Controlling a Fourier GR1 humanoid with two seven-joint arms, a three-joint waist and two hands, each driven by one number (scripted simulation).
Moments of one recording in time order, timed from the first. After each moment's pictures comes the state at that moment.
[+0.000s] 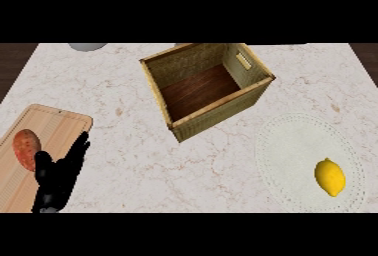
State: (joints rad) left arm 0.08 0.43 -0.23 -1.45 0.32 0.22 0.15; right arm -0.23 -1.35 -0.08 -1.94 -0.32 0.75 0.49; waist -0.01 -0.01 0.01
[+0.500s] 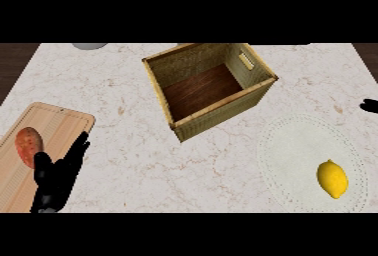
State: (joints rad) left arm 0.08 0.42 -0.22 -1.46 0.30 0.21 0.15; right arm -0.12 -1.15 -0.02 -1.99 -0.07 0.67 0.44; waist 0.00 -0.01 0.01
